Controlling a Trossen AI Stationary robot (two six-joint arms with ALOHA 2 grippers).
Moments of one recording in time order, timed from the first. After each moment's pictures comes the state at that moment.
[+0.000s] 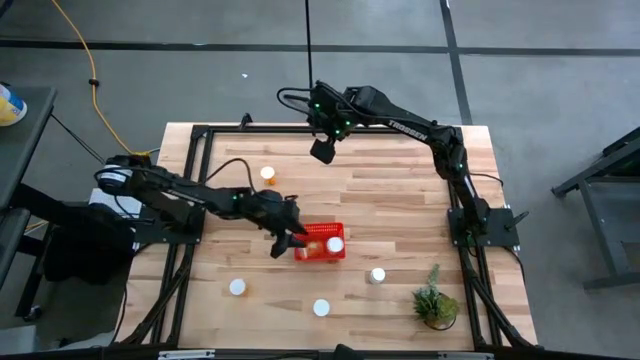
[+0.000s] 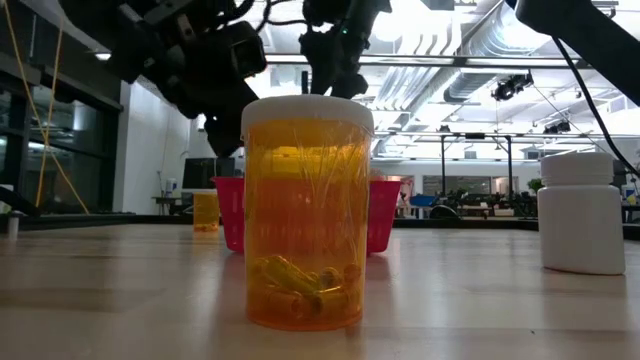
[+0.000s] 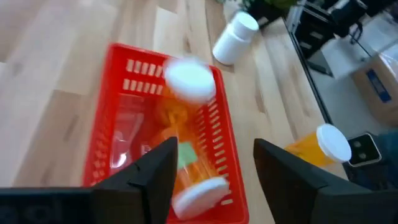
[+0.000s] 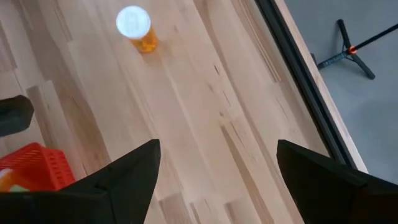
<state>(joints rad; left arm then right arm) -0.05 1.44 0.65 0.23 0.25 -0.33 -0.40 2.16 2.36 -1.27 -0.03 0.03</state>
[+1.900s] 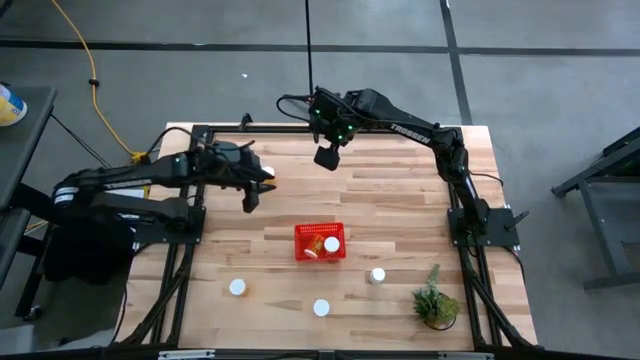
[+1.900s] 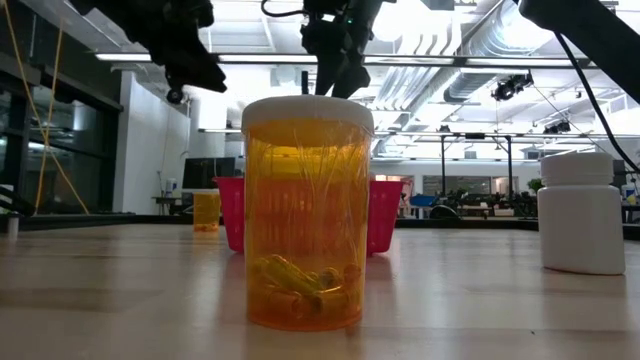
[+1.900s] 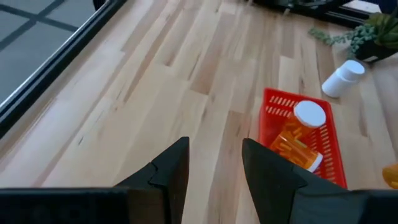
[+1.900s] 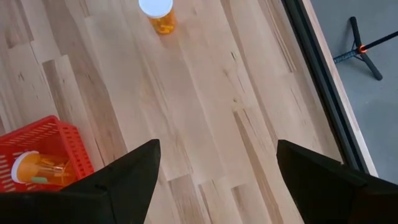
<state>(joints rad) 0.26 0.91 0.78 -0.46 0.06 -0.08 -0.37 2.15 2.36 -1.33 -0.04 0.00</state>
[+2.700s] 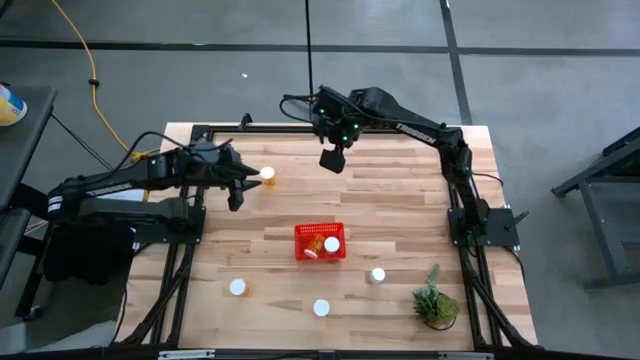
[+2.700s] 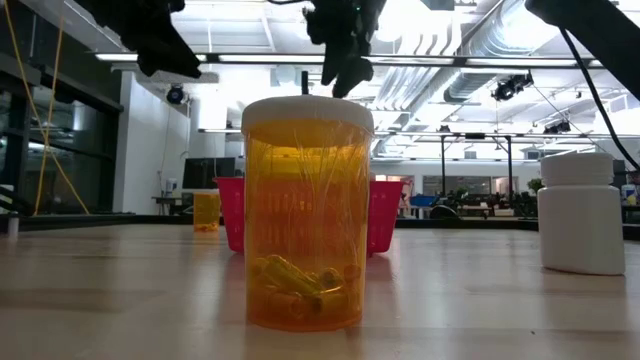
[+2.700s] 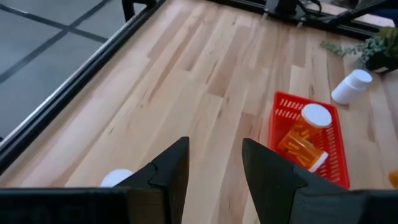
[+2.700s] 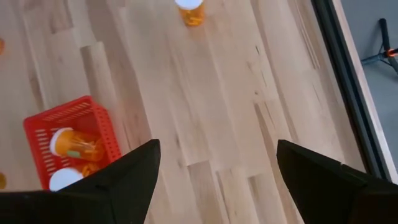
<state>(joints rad) 0.26 0.73 0.77 -0.59 -0.03 -0.11 -0.36 2.11 2.36 -1.38 -0.12 -0.03</state>
